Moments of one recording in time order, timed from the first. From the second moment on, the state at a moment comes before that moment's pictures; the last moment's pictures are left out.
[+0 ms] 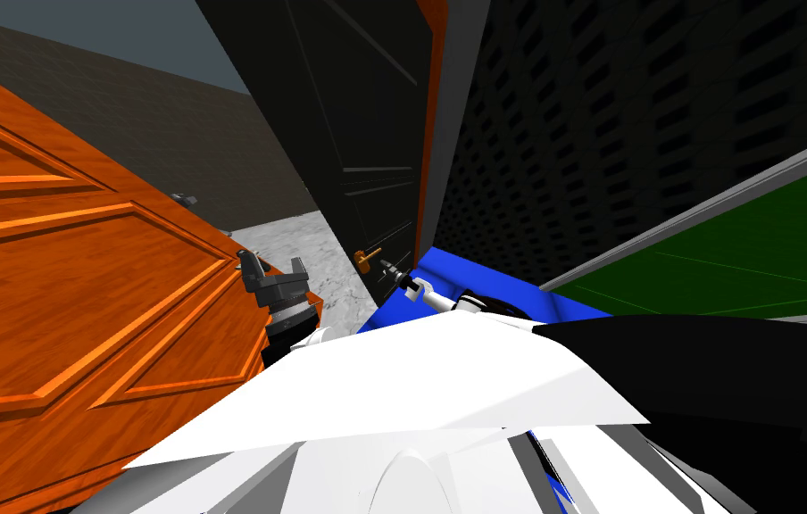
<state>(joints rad) -0.40 -0.14 0.63 -0.93 0.00 -0.42 -0.35</state>
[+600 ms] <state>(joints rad) -0.40 -0.13 0.60 -0.91 0.00 -0.42 -0.33</state>
